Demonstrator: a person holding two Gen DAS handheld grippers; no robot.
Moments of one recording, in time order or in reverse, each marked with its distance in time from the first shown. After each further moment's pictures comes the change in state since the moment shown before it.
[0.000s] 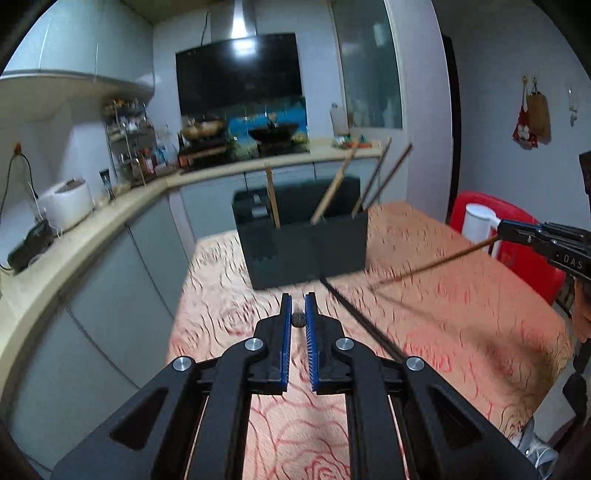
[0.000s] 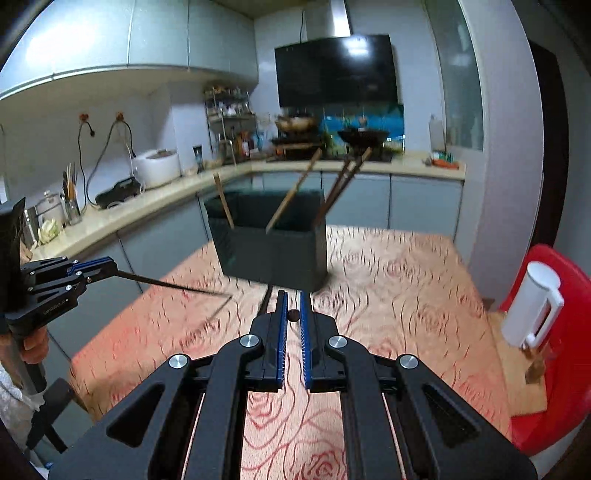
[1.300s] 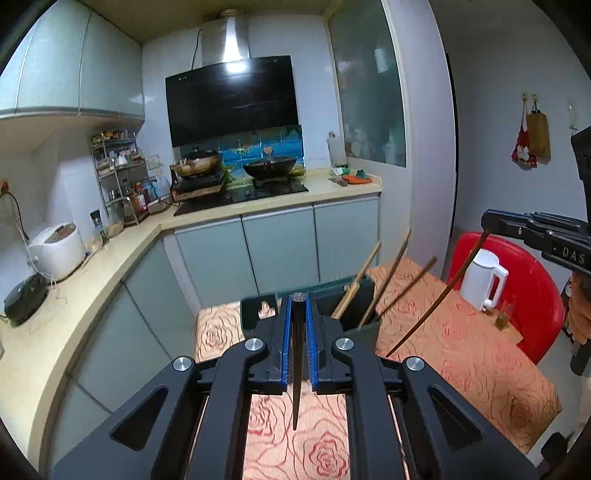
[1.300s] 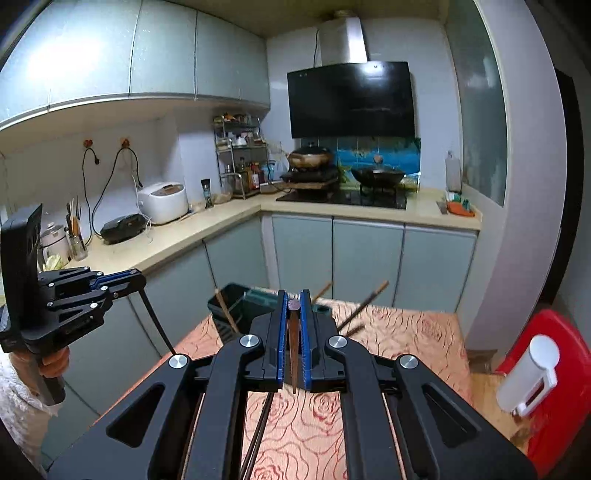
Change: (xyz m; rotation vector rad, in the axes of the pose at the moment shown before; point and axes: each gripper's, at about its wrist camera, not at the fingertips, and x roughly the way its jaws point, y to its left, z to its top) left arm 0.024 0.018 0.151 0.023 -0.056 -0.029; right arm 0.021 0.003 0.160 -0.038 -0.056 0.032
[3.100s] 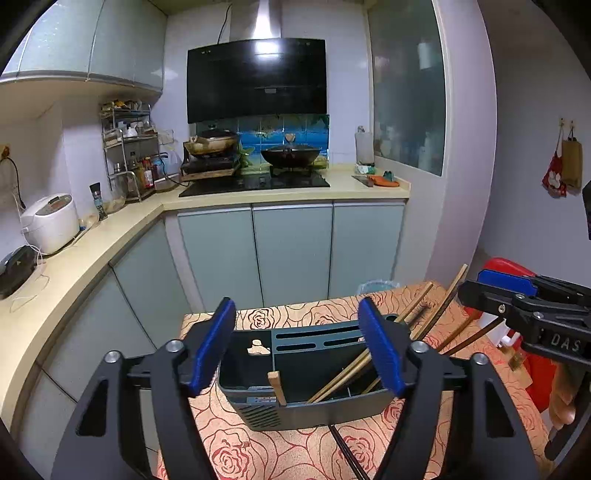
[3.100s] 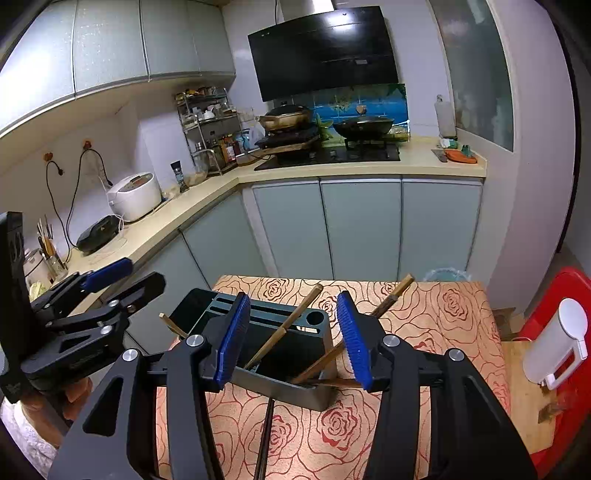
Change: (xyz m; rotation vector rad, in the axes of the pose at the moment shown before) left arm 0.112 0.009 0.023 -0.128 0.037 0.048; right arm 0.115 -0.030 0.006 0.155 0.148 -0.024
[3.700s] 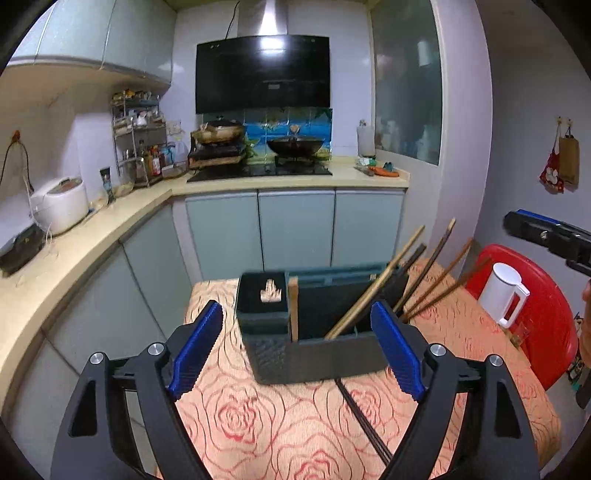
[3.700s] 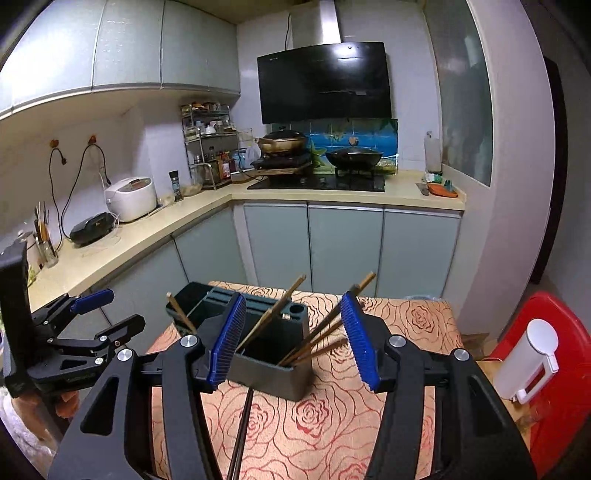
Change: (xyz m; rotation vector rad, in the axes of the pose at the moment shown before) left arm -0.037 0.015 -0.063 -0.024 0.032 0.005; right arm -0.055 0.004 -0.029 -0.091 -0.102 -0.067
